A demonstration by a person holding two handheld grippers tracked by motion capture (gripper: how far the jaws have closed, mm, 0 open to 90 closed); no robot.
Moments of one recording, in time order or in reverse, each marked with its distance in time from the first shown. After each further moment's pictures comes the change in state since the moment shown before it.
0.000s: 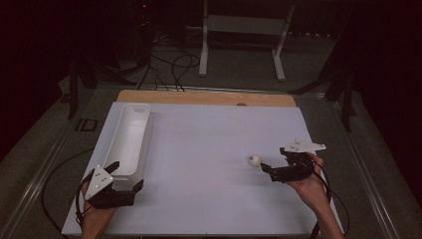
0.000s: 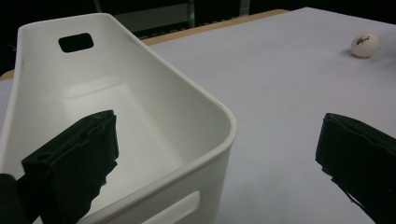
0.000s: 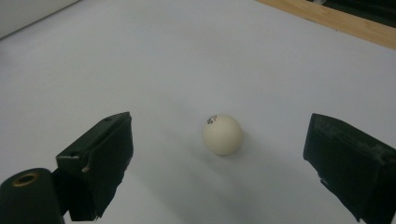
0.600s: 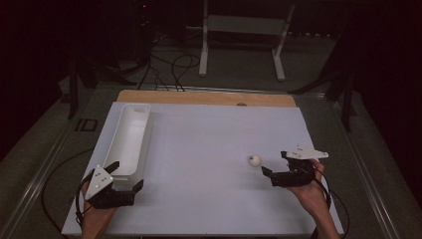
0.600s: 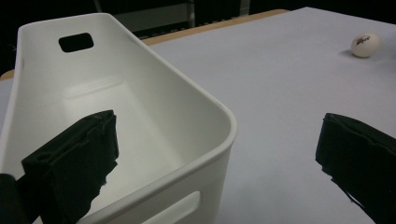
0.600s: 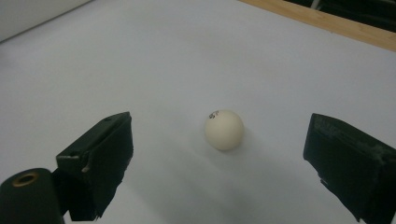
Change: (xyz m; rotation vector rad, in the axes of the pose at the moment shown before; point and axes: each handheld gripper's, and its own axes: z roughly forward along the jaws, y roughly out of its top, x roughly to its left) left arm 0.000 0.000 0.000 0.001 0.001 0.000; right arm 0.005 -0.015 -0.004 -0.045 -0.015 0.007
